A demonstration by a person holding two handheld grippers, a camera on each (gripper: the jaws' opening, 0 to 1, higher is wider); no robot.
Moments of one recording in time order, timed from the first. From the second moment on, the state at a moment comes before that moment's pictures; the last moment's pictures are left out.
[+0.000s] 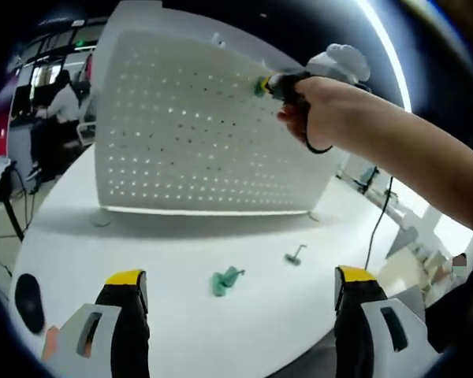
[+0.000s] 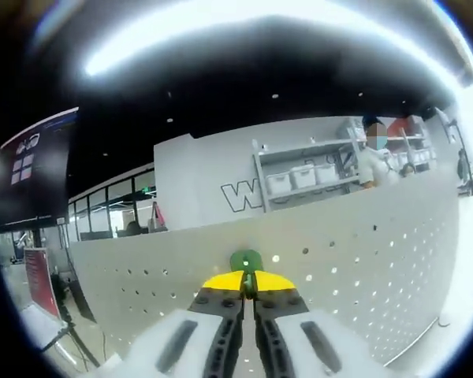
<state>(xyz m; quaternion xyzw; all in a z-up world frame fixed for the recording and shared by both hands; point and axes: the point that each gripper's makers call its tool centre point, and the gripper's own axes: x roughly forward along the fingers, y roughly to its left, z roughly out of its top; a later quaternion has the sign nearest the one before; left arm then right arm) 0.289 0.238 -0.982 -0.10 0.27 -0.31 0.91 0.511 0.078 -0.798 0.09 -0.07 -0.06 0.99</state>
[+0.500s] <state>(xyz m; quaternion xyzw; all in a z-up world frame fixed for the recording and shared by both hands) 0.293 0.244 -0.985 -0.10 0.27 -0.30 0.91 0.517 0.074 -0.807 0.08 -0.06 -0.06 0.99</state>
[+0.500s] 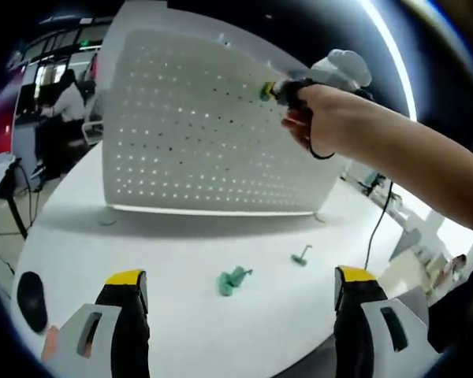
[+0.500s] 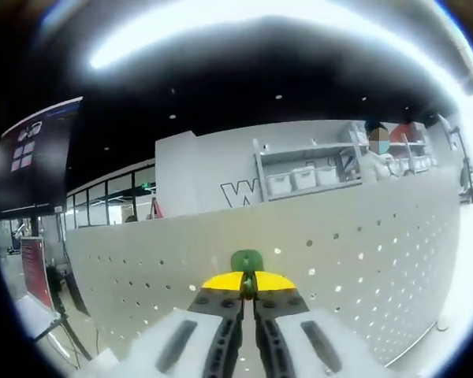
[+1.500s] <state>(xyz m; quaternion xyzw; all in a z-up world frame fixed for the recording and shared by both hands) 0.277 0.244 -0.997 -0.06 0.31 -0.29 0.90 0.434 0.055 -0.806 0.05 0.00 0.11 0.99</state>
